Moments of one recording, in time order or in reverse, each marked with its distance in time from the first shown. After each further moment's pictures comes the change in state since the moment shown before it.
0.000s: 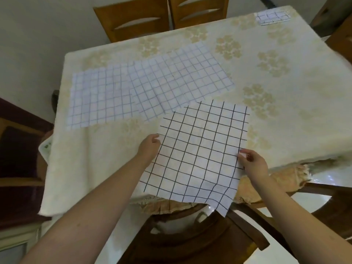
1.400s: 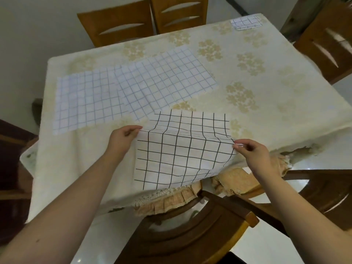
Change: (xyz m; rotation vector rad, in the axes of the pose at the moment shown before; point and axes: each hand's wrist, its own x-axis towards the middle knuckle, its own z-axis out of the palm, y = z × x) left_hand -0.014 0.000 -0.066 -0.243 0.027 0.293; right_hand -0.042 -0.029 -0.046 0.193 -0.024 -0.183
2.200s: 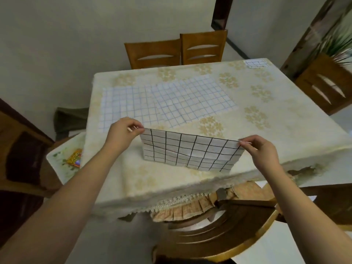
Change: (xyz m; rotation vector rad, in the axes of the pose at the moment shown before) left_hand -0.064 0.028 -0.179 0.342 0.098 0.356; right_hand -0.098 -0.102 0.075 -0.214 0.020 -0.318
